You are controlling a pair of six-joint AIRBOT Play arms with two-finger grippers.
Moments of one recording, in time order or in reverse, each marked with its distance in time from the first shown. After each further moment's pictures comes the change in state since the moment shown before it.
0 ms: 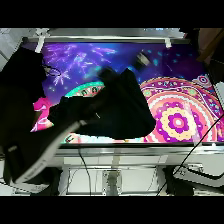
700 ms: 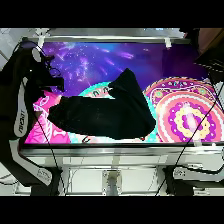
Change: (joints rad) left arm 0.875 -0.227 -0.026 -0.755 -0.154 0.257; right arm 0.122 -0.093 -0.008 -0.002 0.004 -0.001
